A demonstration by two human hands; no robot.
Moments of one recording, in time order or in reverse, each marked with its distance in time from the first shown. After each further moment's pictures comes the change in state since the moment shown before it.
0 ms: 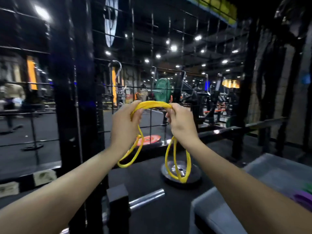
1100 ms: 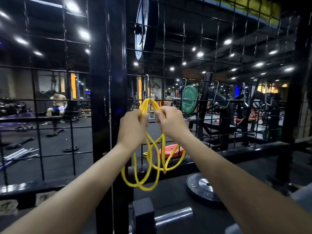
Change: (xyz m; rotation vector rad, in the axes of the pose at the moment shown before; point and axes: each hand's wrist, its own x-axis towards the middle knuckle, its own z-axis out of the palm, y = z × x) left_hand 0.038 -0.016 -0.049 0.220 -0.028 -0.257; right_hand 0.051 -0.067 0.066 0.158 -0.267 -0.038
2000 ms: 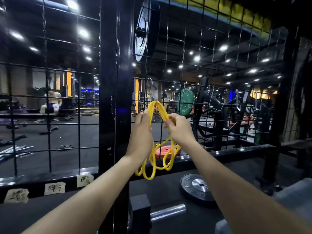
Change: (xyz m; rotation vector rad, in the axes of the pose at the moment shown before) left_hand -0.030 0.000 0.012 0.034 -0.066 0.091; right_hand -0.022 0.015 -0.005 0.138 0.050 0.158
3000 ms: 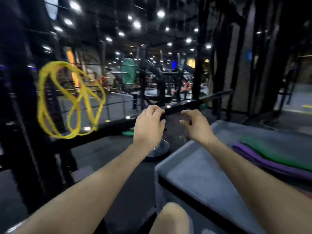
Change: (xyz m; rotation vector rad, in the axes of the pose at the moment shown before) left_hand -0.099 0.109 0.131 0.092 -0.312 0.365; right_hand -0.159 0.112 -0.182 -0.612 0.175 0.252
